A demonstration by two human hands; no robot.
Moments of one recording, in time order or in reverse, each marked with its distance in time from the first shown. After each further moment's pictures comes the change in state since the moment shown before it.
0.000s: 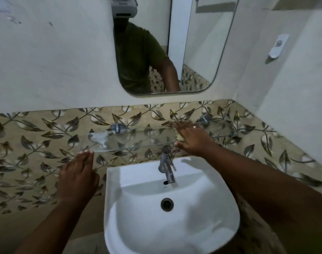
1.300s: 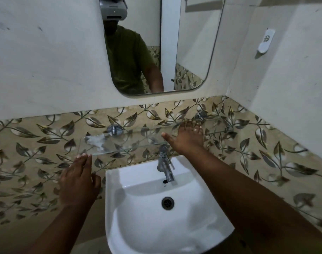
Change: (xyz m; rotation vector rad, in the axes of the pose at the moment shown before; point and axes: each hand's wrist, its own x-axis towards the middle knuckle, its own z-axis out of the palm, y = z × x) left_hand 0.000 0.016 -0.002 -0.105 0.030 -0.058; right_hand -0.005 -0.045 -0.002 0.195 -0.070 0.557
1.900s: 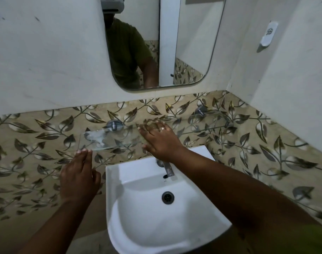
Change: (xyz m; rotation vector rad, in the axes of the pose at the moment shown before) left_hand -0.001 -0.015 0.011 0.020 0.024 0.044; right_hand -0.020 -0.059 0.022 -0.133 0.203 -0.724
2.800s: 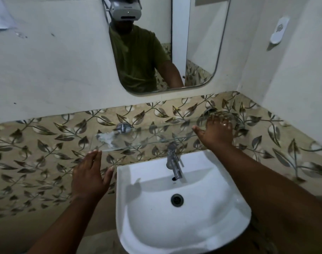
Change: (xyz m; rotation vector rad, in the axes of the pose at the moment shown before) left_hand 0.001 0.015 -0.021 0.015 -0.072 -0.065; right_hand -0.053 0.129 -0.003 0.098 -0.072 0.794
